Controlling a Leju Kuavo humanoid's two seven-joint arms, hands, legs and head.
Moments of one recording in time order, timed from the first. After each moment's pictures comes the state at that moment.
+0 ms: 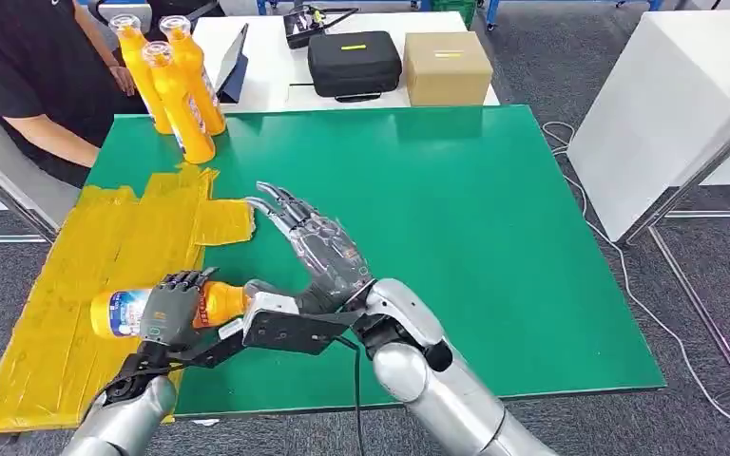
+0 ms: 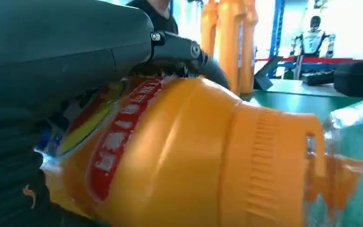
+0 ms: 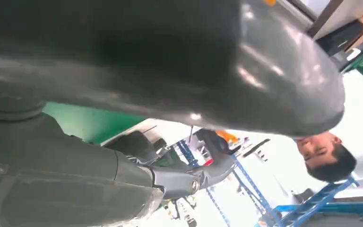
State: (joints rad) left arm -0.49 -0.05 -0.09 -0.47 -1.21 0.70 -0.35; right arm -0.38 0.12 0.66 -1.58 0.69 0.00 -0.02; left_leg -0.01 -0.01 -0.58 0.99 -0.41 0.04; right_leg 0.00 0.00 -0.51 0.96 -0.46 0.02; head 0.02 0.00
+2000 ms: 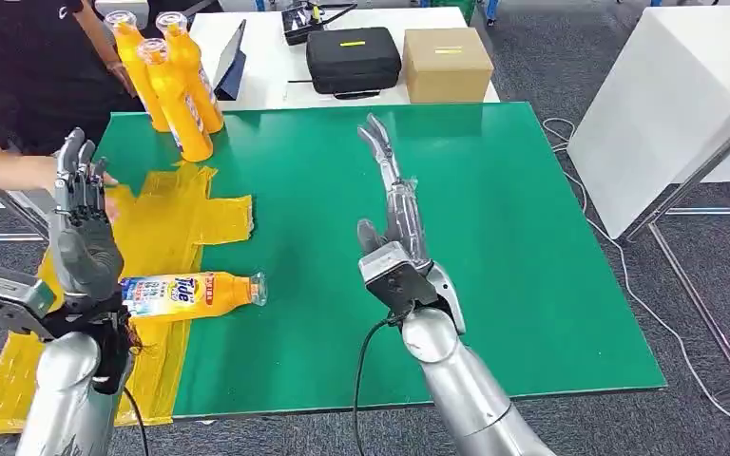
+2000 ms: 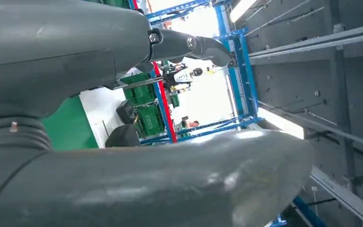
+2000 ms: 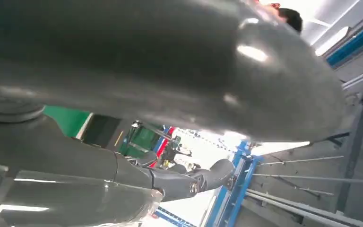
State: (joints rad) left arm -0.32 -0.04 -0.15 -1.54 -0.01 0.11 -0.51; right arm -0.36 0.18 0.42 -1.47 0.37 -0.29 -0.42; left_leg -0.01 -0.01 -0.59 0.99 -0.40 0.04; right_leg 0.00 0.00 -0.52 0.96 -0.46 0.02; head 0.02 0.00
